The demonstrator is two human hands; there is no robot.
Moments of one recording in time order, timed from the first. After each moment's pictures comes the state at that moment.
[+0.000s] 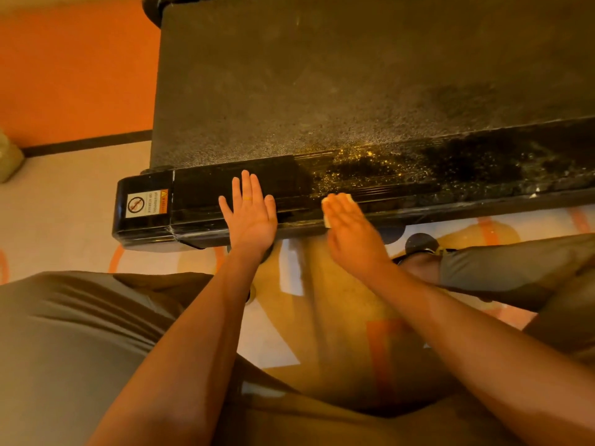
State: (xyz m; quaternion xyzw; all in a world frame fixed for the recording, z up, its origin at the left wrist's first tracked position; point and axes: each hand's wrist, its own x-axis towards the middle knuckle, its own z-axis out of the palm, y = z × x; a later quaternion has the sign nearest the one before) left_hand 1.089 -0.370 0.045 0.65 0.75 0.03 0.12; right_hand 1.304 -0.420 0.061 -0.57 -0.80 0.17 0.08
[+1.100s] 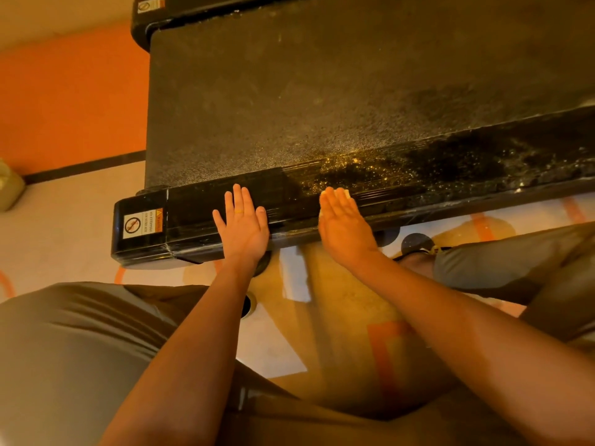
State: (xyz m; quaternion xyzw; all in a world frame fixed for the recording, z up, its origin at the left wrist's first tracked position) left_hand 1.088 -0.367 0.048 0.66 0.74 0.03 0.14; right_hand 1.300 -0.395 0.067 -0.63 -0.76 0.15 -0.02
